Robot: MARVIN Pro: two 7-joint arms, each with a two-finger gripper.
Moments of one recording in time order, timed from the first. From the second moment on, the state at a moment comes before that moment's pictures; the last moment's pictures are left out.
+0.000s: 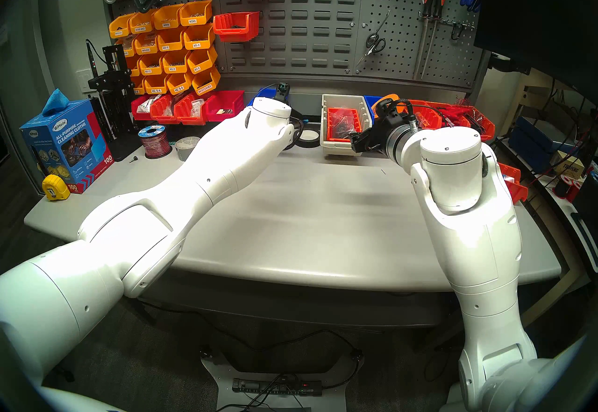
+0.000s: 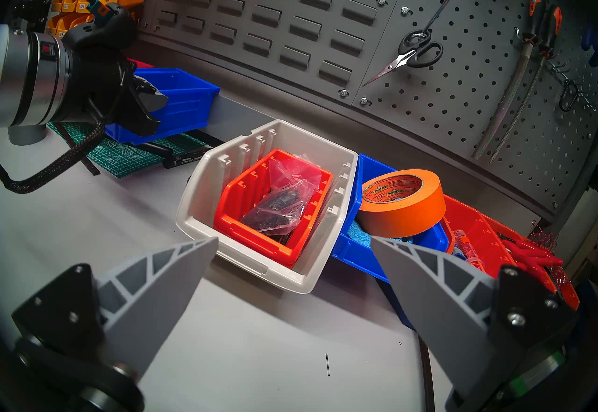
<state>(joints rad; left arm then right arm) 0.52 -1.59 -0.81 -0.91 -0.49 0.51 0.47 -1.31 -1.10 1.51 -2.10 0.10 0.92 0.19</state>
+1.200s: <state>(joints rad) 0.51 -1.65 -0.86 -0.82 -0.50 0.43 0.44 -1.31 -1.10 1.51 -2.10 0.10 0.92 0.19</state>
